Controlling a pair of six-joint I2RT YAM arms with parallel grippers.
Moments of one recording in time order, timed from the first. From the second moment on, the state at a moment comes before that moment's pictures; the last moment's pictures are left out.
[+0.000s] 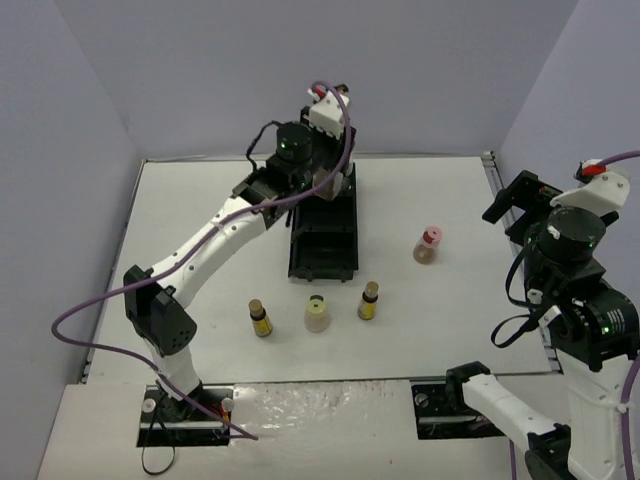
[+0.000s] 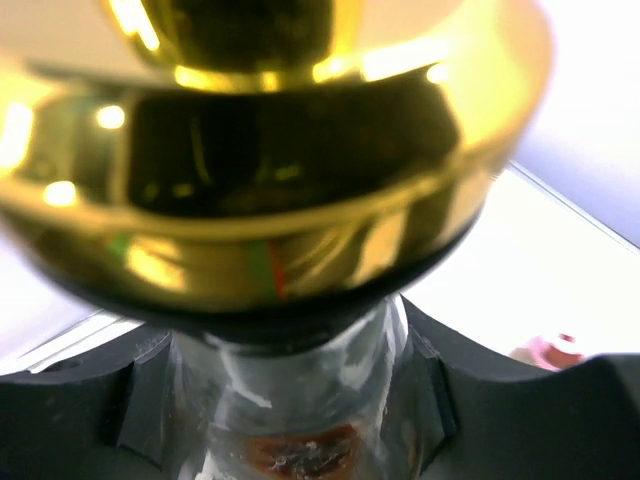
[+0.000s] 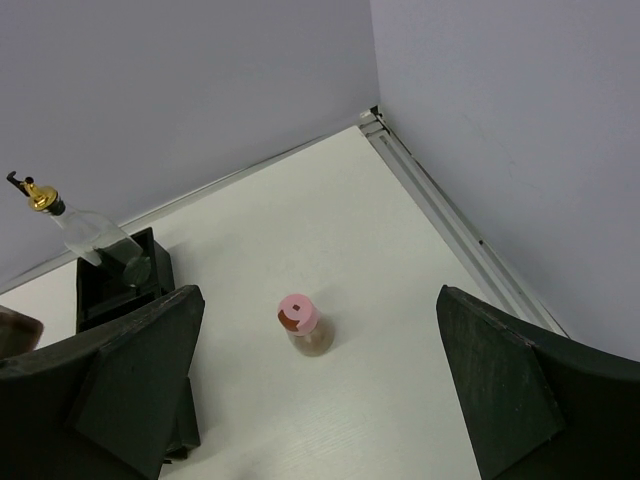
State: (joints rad) left arm -0.74 1.76 1.84 -0.13 -0.14 0.04; right arm 0.27 0.86 1.56 -0.90 0.60 0.34
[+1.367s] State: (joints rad) left arm -0.38 2.37 2.32 -0.05 0.22 -0.04; right arm 0.27 0.95 1.32 -0.65 0.50 0.31
